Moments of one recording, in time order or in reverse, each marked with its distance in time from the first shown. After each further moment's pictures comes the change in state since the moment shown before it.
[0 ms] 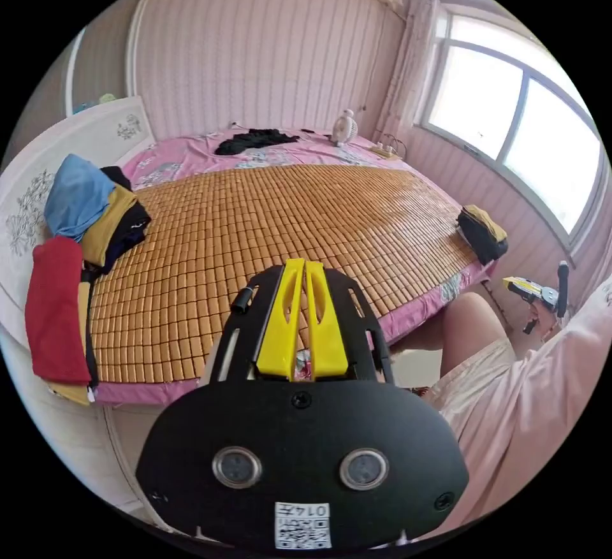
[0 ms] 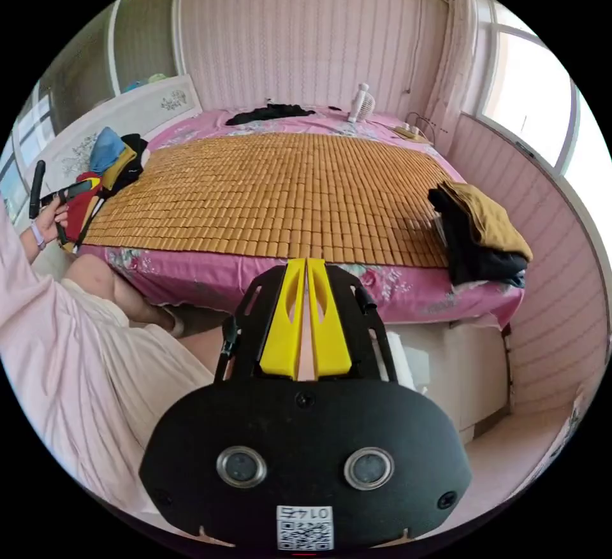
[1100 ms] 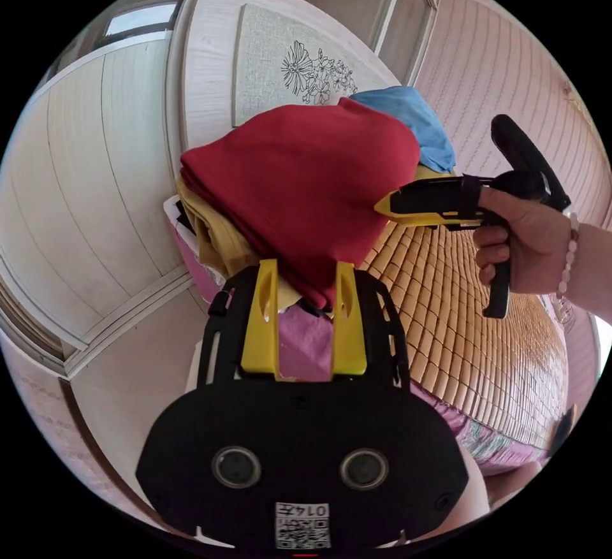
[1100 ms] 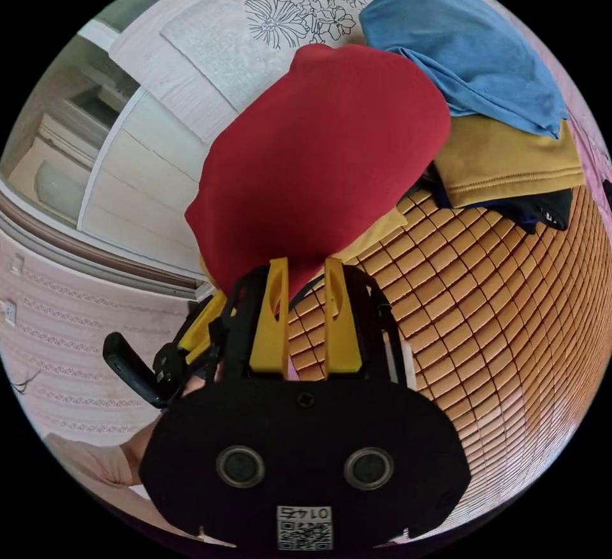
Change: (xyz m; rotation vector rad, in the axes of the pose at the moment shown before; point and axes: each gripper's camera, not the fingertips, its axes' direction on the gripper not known) left arm -0.356 0.214 -0.072 0.139 -0.608 -0.714; right arm -0.681 -0.514 0.314 -0.560 -0.785 -0.556
